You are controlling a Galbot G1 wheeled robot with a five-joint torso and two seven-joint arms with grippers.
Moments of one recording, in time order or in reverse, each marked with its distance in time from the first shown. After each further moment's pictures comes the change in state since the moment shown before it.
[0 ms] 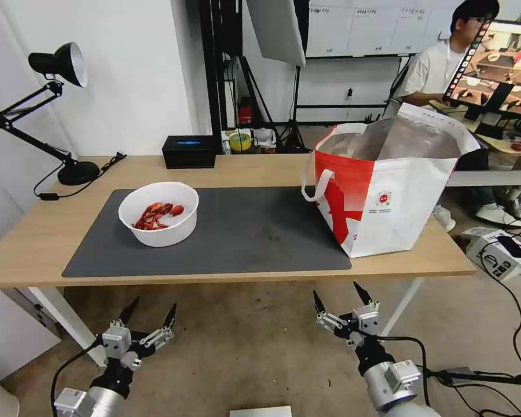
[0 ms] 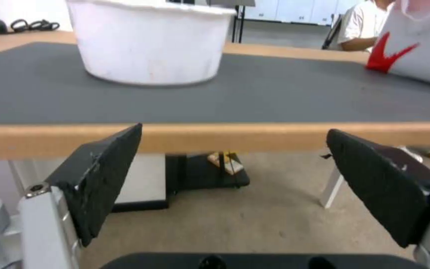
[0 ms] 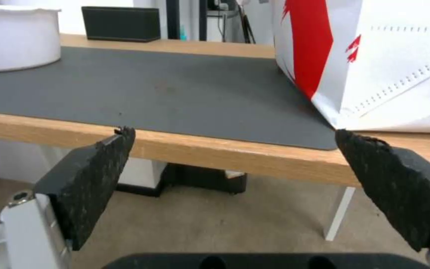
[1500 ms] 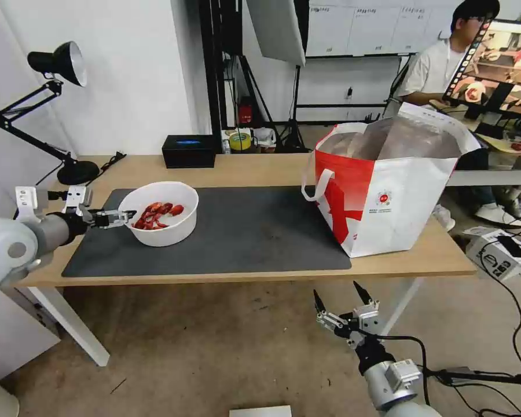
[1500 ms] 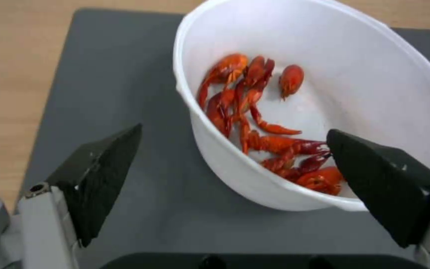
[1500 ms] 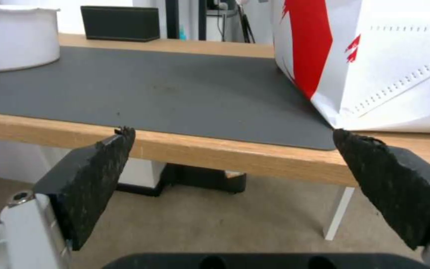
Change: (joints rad) left arm -0.896 0.701 0.228 0.293 -0.885 0.908 -0.306; right arm 0.001 -0.001 0.000 0.002 0.003 -0.002 0.002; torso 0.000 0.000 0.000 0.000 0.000
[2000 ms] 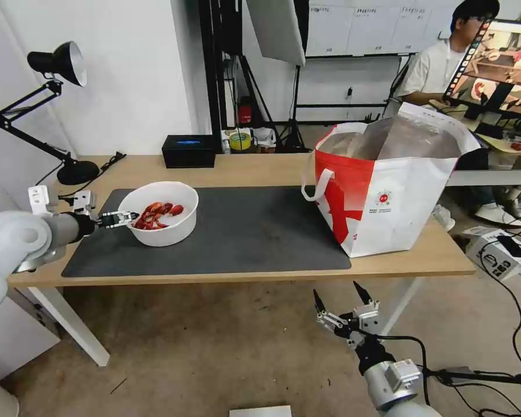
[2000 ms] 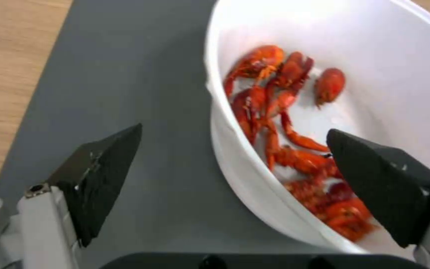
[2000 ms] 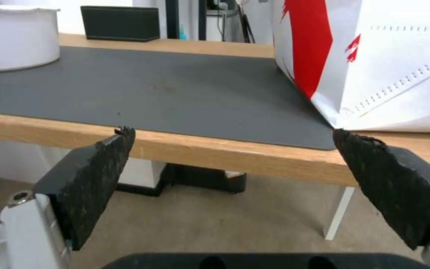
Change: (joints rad) left arm -0.221 -0.060 0.193 0.123 -0.120 0.042 -0.171; right arm 0.000 0.000 0.000 0.000 0.000 0.000 0.000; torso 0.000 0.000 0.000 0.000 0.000
